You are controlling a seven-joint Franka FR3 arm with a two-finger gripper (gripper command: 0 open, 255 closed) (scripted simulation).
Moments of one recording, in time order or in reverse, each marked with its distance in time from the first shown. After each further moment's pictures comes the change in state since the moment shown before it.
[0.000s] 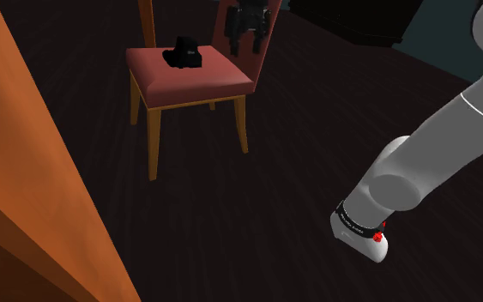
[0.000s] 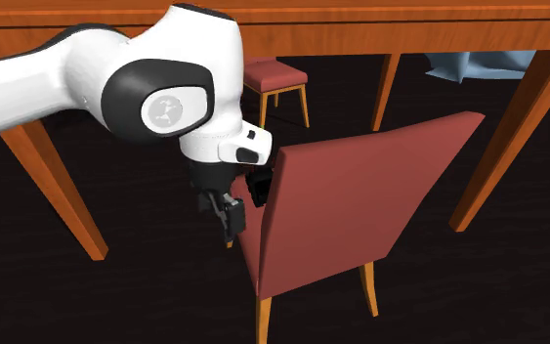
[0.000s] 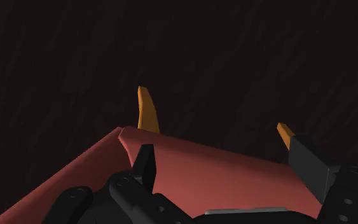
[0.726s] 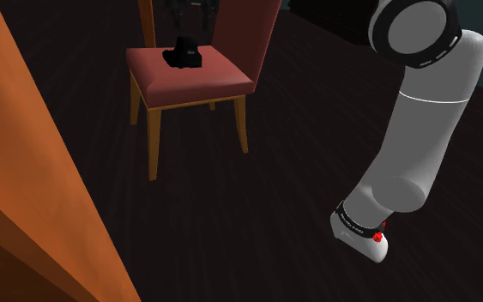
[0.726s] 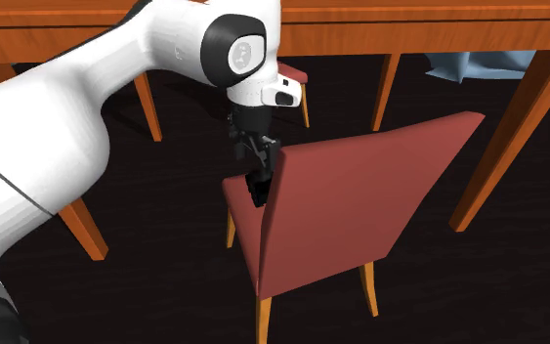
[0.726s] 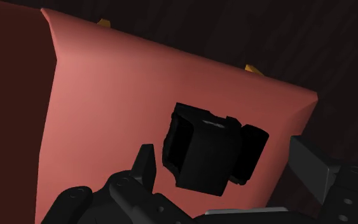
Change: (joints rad) arm 0.079 0.482 0.067 0.653 -0.085 -0.103 0.113
